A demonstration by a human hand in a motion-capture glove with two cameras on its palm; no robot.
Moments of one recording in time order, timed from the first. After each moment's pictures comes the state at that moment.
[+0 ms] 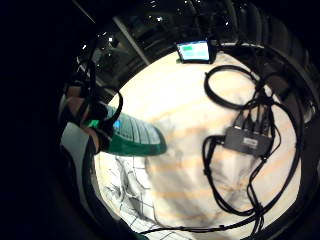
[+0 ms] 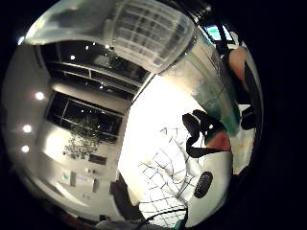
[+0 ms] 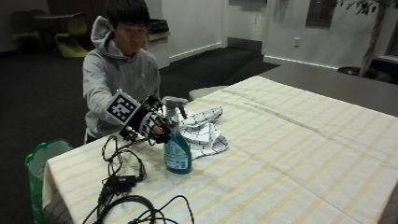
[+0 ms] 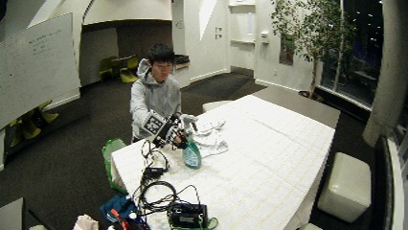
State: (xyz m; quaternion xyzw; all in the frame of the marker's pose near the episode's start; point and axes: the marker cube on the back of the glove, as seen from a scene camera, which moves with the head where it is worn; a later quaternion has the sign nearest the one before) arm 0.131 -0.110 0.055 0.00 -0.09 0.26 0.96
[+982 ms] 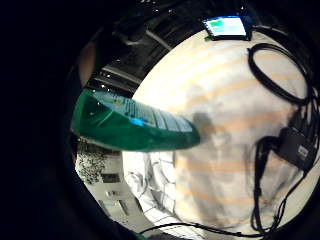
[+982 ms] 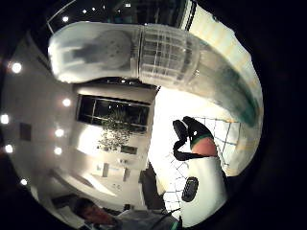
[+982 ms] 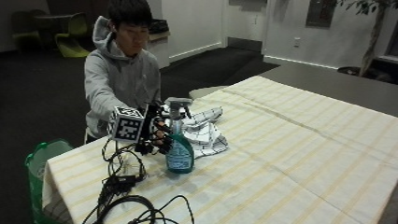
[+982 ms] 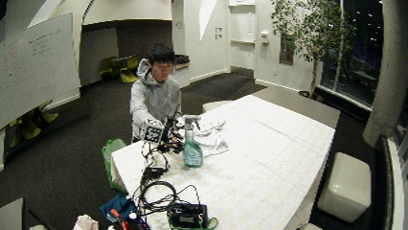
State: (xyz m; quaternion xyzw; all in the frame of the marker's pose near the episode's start) arm 0.132 -0.135 0.082 -0.05 -0.29 0.31 0.90
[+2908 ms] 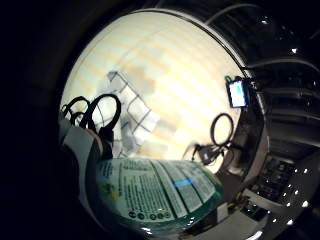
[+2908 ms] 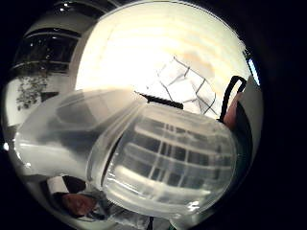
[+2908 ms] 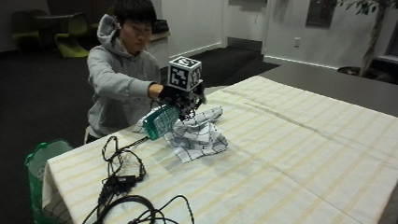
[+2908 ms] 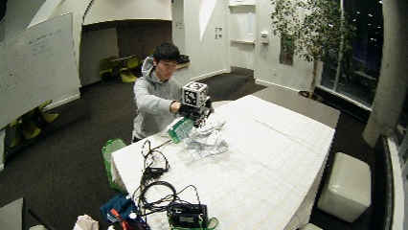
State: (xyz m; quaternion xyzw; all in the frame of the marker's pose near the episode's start) arm -0.010 -0.167 0.085 -0.40 0.13 -0.05 0.91
